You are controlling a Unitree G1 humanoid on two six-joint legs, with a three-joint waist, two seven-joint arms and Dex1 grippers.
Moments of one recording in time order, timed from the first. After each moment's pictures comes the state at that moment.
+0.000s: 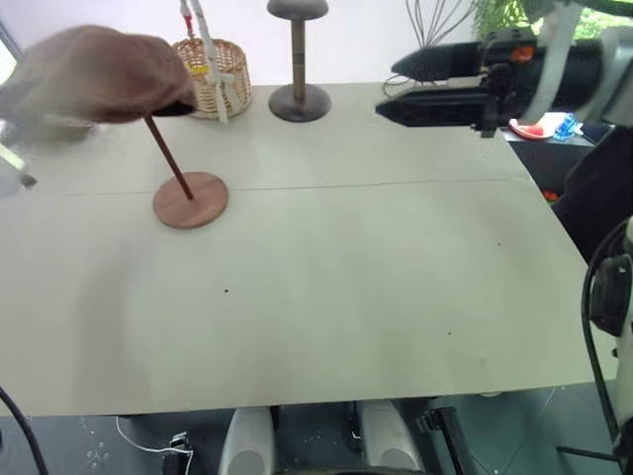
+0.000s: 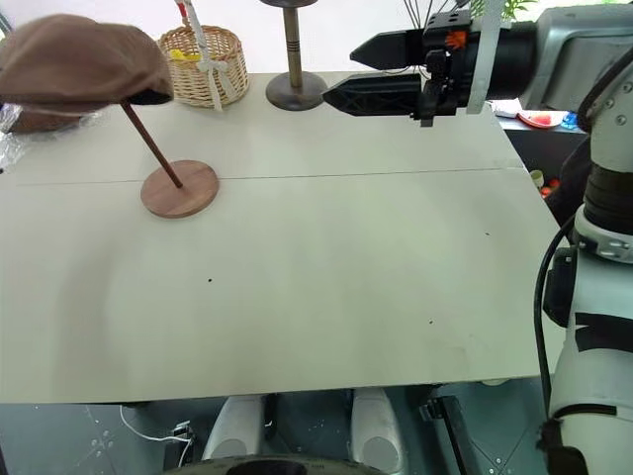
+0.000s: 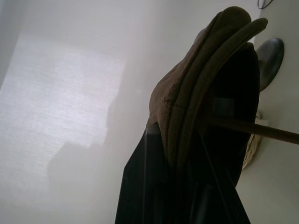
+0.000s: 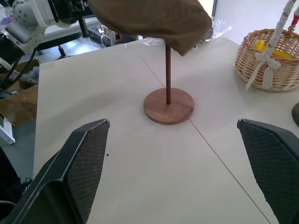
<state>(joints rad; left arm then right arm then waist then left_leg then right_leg) -0.56 1.14 0.36 0.58 -0.06 -0.90 -0.67 -1.26 -0.84 -0.01 -0.01 0.76 1.19 1.00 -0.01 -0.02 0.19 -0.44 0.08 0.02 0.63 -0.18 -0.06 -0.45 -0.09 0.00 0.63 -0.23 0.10</state>
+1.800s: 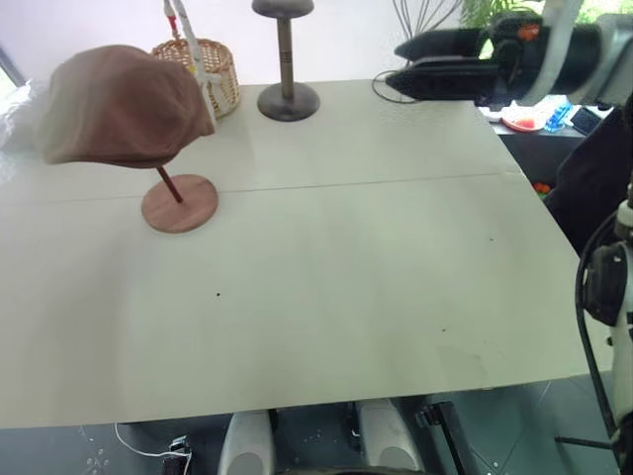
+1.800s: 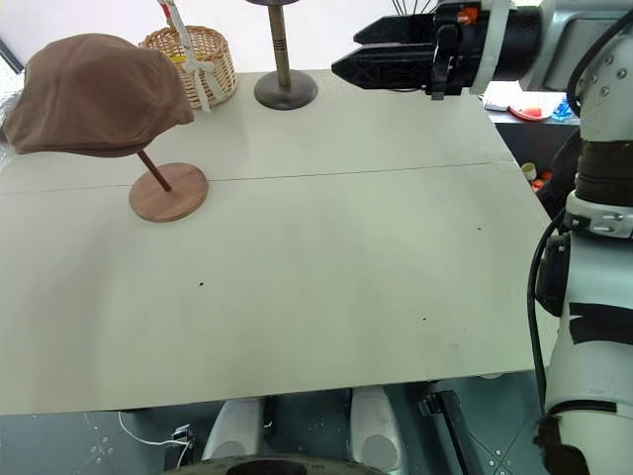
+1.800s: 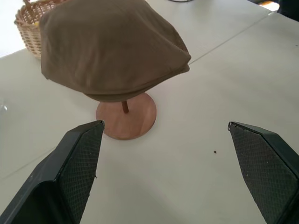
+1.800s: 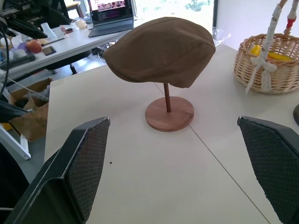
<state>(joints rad) 0.23 1.56 1.21 0.34 -0.56 0.81 -1.59 -1.33 -0.81 0.02 0.22 0.67 1.07 1.15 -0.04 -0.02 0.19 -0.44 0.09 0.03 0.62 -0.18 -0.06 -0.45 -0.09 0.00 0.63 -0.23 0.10</state>
